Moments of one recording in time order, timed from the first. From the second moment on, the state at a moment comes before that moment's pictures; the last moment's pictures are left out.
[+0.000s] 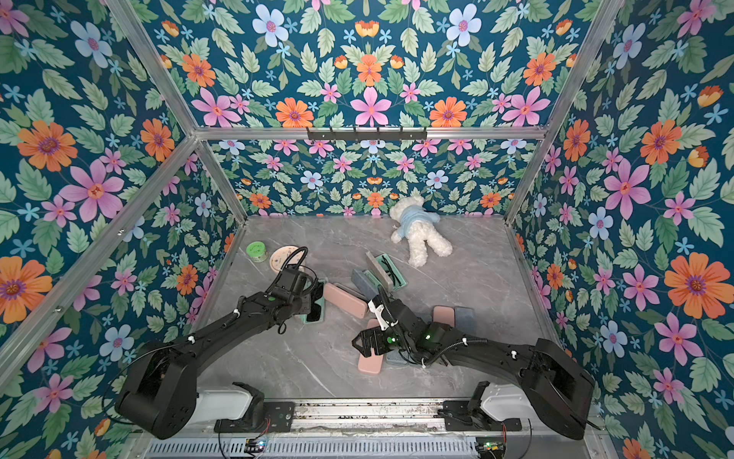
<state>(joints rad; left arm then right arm) -0.46 1.32 0.74 -0.44 -0.30 -0.40 0.94 1.29 0.64 -0.08 -0.24 0.67</state>
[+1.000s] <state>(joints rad) -0.59 1.06 0.59 -0.52 -0.31 -0.53 0.94 1.28 0.62 -0.07 -0.25 0.67</state>
